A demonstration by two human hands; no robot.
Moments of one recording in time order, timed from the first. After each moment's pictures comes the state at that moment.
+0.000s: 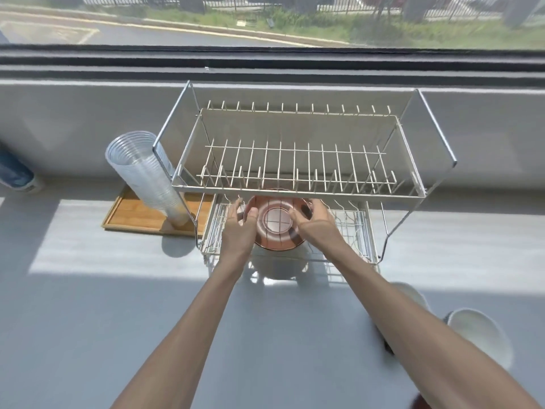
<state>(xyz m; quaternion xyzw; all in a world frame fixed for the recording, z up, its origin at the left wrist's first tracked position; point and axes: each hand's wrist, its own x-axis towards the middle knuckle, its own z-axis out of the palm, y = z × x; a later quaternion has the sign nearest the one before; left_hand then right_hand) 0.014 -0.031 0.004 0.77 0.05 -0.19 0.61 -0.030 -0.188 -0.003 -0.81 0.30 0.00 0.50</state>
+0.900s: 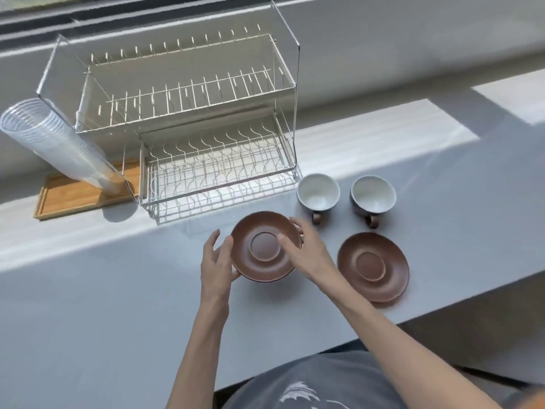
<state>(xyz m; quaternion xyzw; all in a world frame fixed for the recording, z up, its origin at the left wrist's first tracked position) -0.213 0.029 -0.016 0.73 0.05 -0.30 0.61 -0.308 -0.116 -0.031 -0.74 0.41 -0.06 0.53</state>
